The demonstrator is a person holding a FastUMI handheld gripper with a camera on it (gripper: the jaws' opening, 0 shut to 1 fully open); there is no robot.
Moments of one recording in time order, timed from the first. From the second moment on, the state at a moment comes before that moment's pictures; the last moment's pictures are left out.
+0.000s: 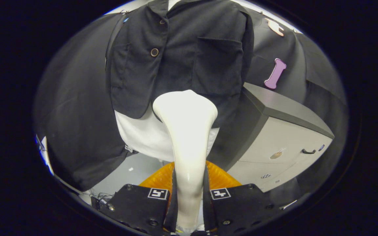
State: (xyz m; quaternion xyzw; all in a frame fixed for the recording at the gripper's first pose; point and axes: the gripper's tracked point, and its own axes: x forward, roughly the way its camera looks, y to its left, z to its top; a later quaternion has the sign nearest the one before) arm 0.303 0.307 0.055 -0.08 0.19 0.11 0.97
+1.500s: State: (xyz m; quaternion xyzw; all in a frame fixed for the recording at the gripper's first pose) arm 0.277 0.495 0.442 -0.07 -0.04 0.16 0.98
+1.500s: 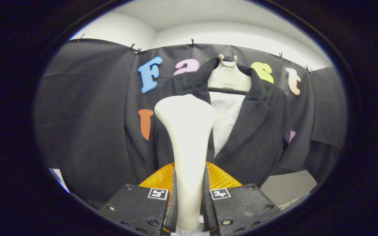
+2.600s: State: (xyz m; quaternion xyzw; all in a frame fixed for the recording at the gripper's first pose) arm 0.303 0.491 0.357 -0.09 0.03 0.14 0.99
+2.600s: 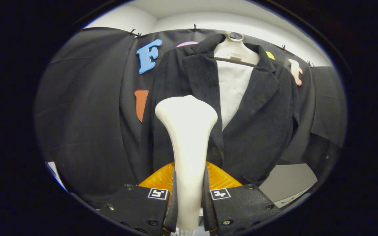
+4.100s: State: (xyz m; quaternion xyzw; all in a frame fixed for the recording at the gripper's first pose) arm 0.301 0.468 0.126 -0.12 0.18 0.15 0.97
